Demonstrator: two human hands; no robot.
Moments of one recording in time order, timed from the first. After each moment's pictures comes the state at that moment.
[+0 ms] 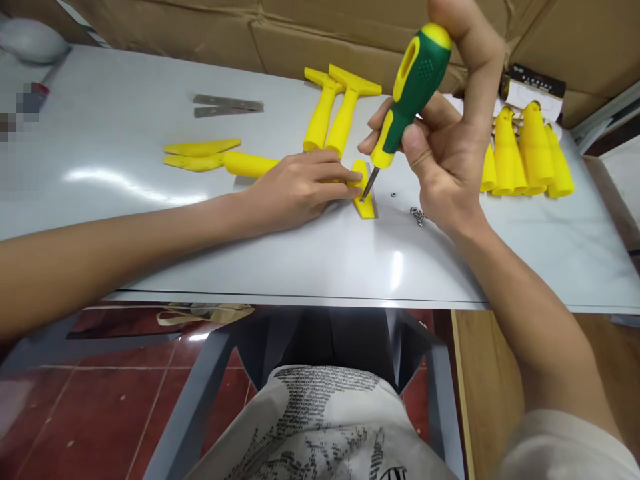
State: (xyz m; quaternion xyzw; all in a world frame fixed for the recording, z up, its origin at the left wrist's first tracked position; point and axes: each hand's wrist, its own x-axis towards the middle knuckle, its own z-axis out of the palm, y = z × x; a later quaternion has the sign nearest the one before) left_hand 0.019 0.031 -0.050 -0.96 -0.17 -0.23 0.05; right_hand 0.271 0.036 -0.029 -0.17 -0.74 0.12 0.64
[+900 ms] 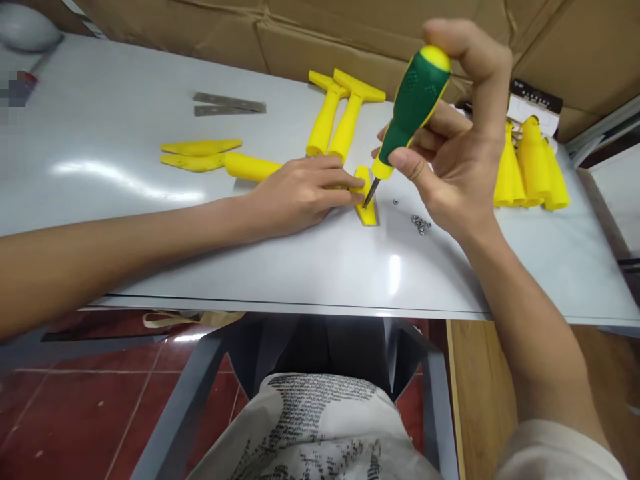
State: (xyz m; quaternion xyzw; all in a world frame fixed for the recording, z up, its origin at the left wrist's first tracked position) left_hand 0.021 0.026 -0.044 -0.96 -0.18 -0.23 0.05; right_hand 0.271 0.037 -0.019 -0.14 -0.73 0.10 0.66
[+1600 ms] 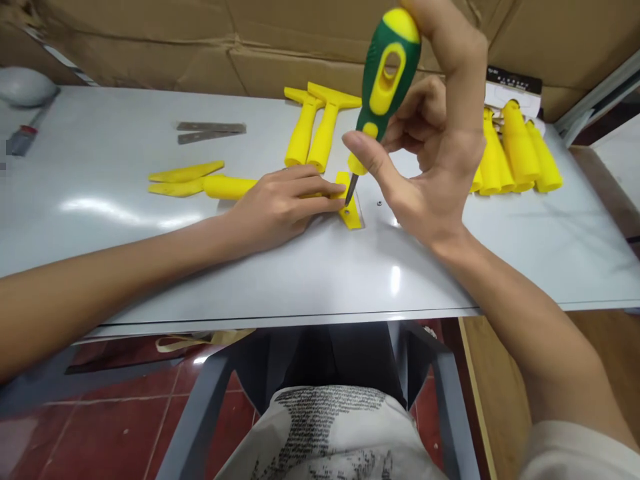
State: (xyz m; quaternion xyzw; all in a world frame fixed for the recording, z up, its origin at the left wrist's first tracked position) left_hand 0.016 0.024 -0.043 -0.95 -0.14 -0.27 0.09; right_hand 0.255 -0.013 0.002 -0.38 -0.69 0.27 0.55
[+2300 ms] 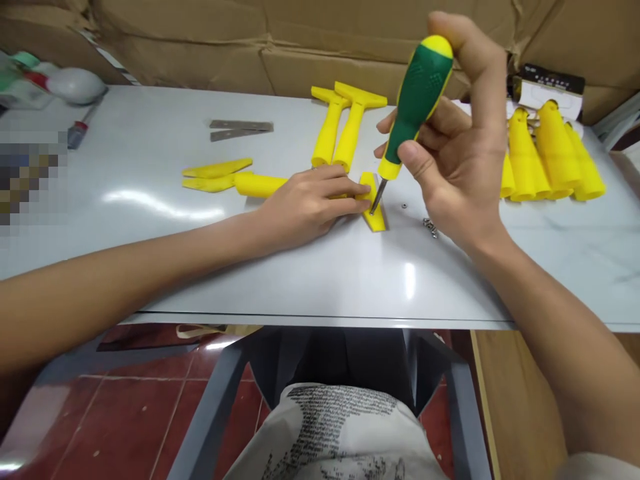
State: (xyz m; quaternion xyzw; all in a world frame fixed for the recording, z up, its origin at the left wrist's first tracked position) left_hand 0.019 0.025 -0.047 -0.95 -0.15 -0.25 0.13; right_hand 0.268 0.032 -0.028 -0.17 -0.75 0.12 0.63
